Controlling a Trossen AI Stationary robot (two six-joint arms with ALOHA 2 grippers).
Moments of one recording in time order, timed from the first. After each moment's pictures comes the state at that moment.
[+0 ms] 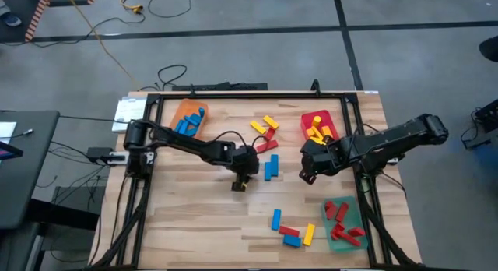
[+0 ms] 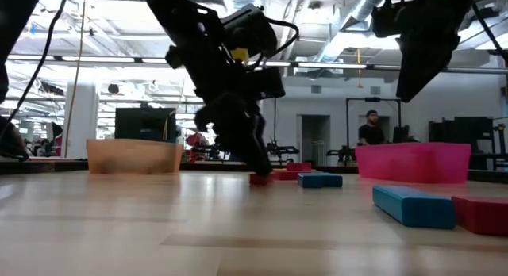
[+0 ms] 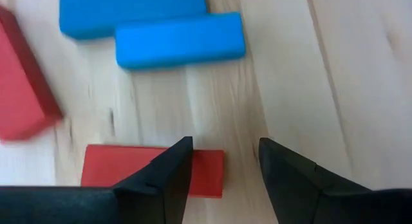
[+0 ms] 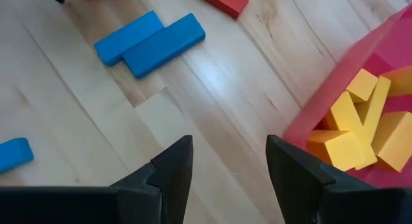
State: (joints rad) left arm 0.00 1.92 1.20 -0.24 0.02 0.18; right arm 0.24 1.25 0.97 -1.01 0.37 0.81
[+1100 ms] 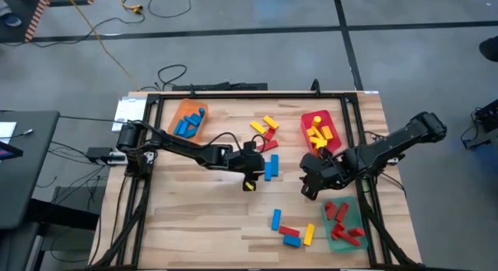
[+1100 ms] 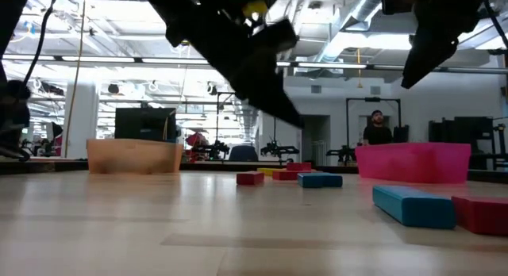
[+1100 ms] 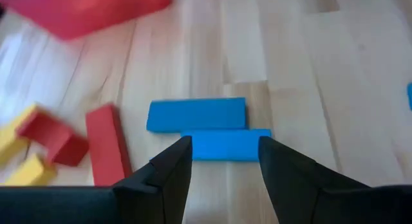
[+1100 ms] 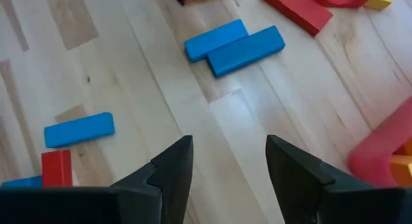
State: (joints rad) left arm -0.06 1.87 1.20 0.00 -0.20 0.11; right arm 0.41 1.25 0.97 -0.87 0.37 0.82
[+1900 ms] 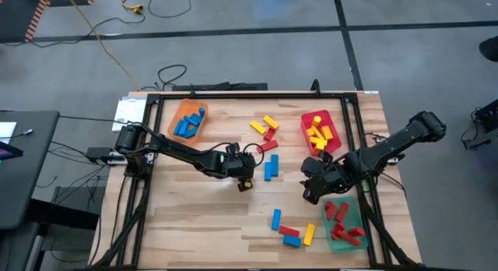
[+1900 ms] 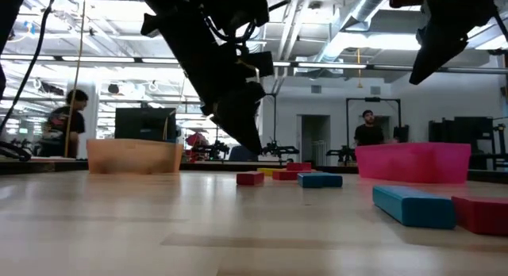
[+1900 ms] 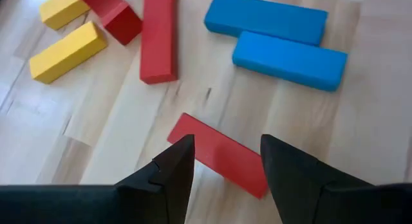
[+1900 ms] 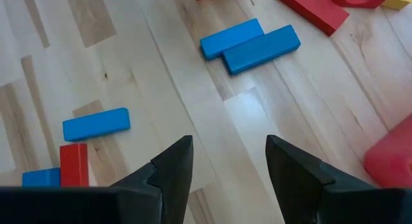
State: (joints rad) left arm -0.12 1.87 1.19 -0.27 -0.47 -0.25; right arm 0.46 1.25 0.97 -0.86 0.37 0.84
